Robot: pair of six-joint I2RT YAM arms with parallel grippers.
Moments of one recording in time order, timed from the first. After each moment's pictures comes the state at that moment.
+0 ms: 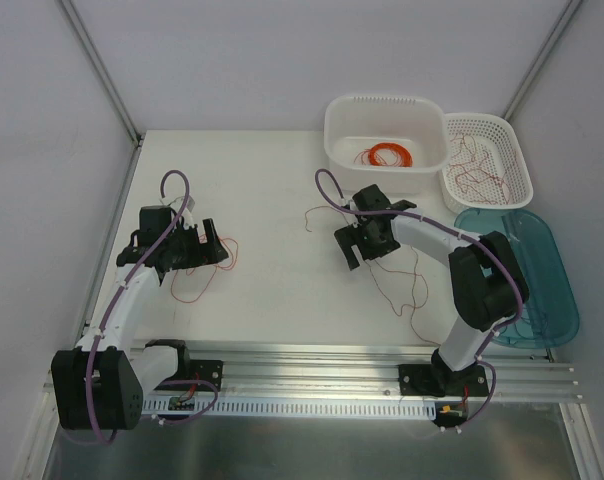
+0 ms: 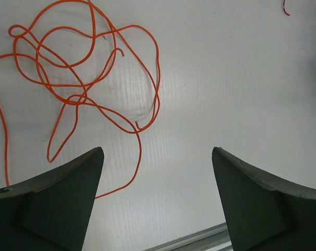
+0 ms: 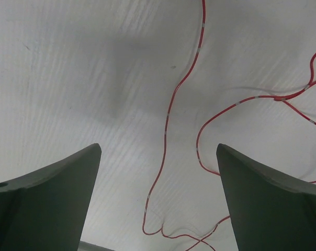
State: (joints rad) left arm 0.02 1.05 0.69 -0.50 0.34 -0.22; right arm 0.52 1.71 1.14 -0.64 -0.01 0.02
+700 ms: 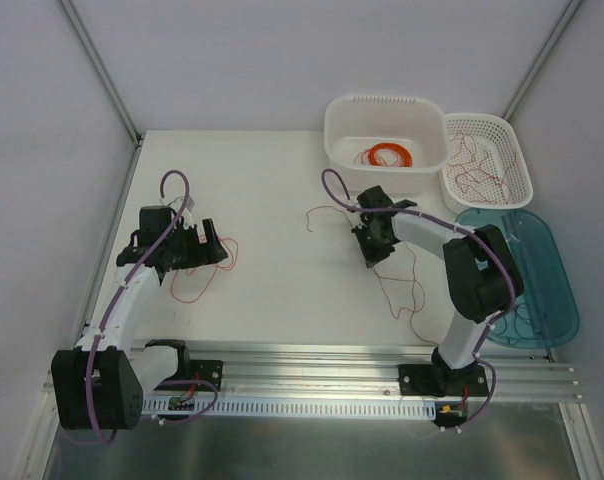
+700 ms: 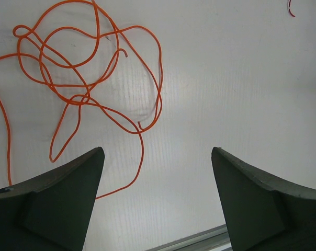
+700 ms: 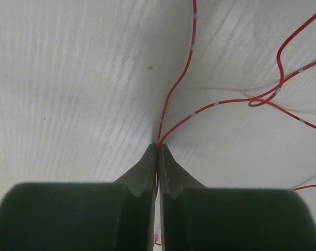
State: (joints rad) left arm 0.02 1.05 0.69 -0.50 0.33 -0.22; right arm 0.48 1.79 1.13 -0.64 -0.03 0.06
